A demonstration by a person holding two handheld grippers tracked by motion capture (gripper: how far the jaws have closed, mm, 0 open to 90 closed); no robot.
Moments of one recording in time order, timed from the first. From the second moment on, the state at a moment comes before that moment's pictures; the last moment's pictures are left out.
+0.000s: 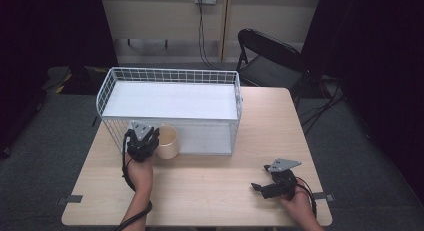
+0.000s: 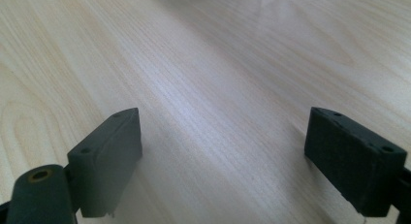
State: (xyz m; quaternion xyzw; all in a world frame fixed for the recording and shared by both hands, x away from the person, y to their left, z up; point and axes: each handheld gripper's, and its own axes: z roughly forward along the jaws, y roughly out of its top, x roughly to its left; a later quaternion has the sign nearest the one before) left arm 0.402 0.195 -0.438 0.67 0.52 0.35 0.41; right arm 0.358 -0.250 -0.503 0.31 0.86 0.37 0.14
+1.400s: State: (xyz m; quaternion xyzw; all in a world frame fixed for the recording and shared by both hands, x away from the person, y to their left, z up) left arm 0.357 0.201 -0.421 0.70 0.47 0.29 0.45; right arm 0.358 -0.250 -0.503 0.31 0.86 0.37 0.14
